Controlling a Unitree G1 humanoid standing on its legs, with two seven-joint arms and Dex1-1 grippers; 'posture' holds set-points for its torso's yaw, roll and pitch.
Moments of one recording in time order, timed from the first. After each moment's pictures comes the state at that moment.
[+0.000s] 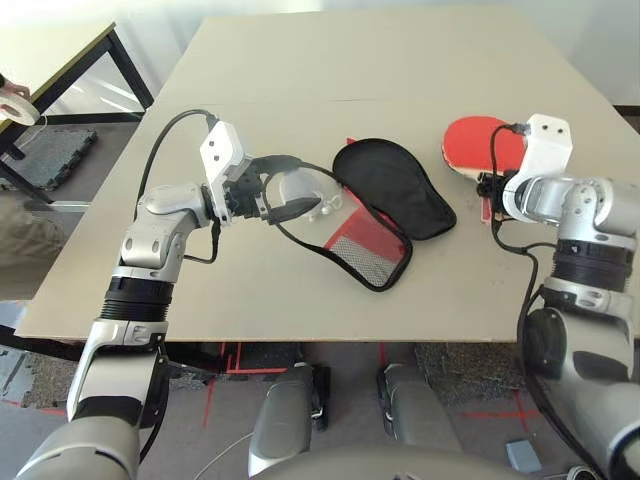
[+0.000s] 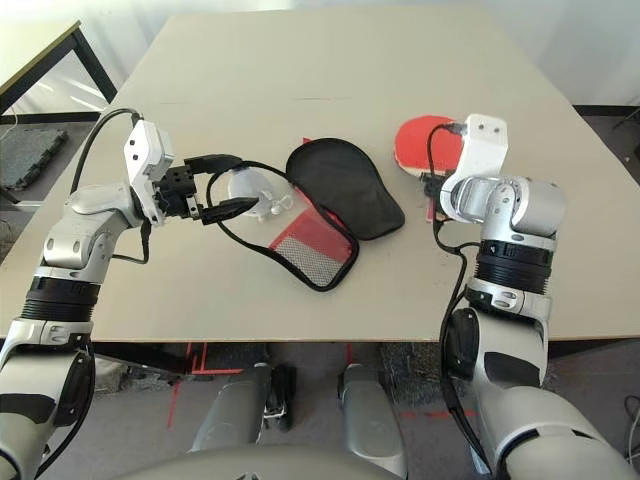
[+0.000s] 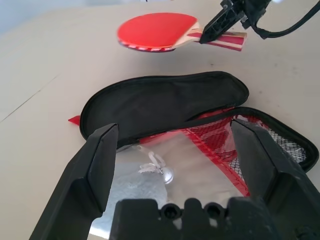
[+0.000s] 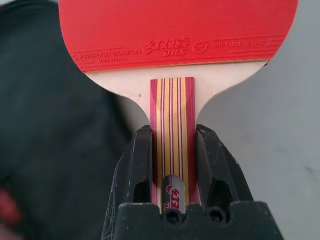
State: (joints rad) left arm -0.58 0.53 -0.01 0.18 -0.34 0.22 -1.10; right arm -0.80 -0.34 -0.33 0.04 0.32 1.45 0.01
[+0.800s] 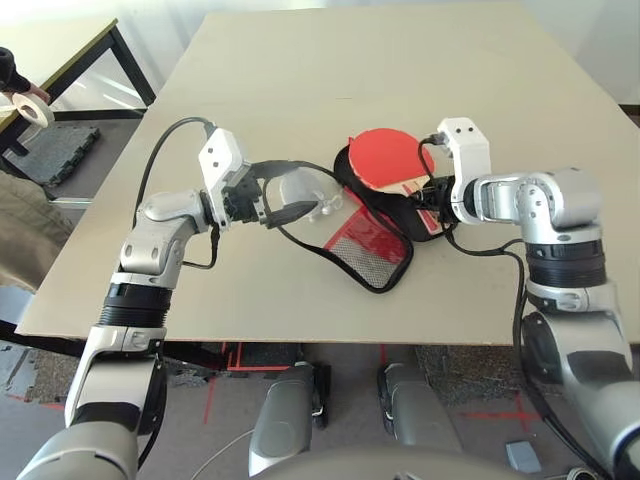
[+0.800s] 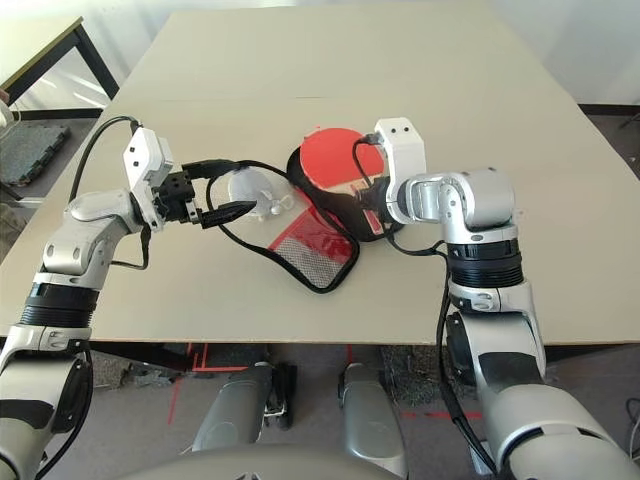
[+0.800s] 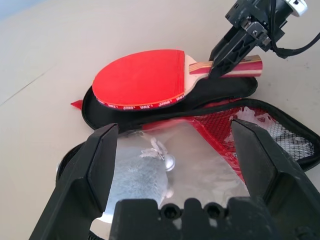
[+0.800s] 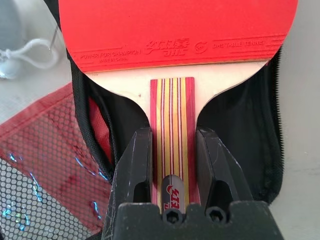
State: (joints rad) left arm -0.54 0.53 -0.01 0.17 -0.34 0.23 -1.06; right arm -0.79 -0.38 0.02 0.08 0.36 1.42 0.30
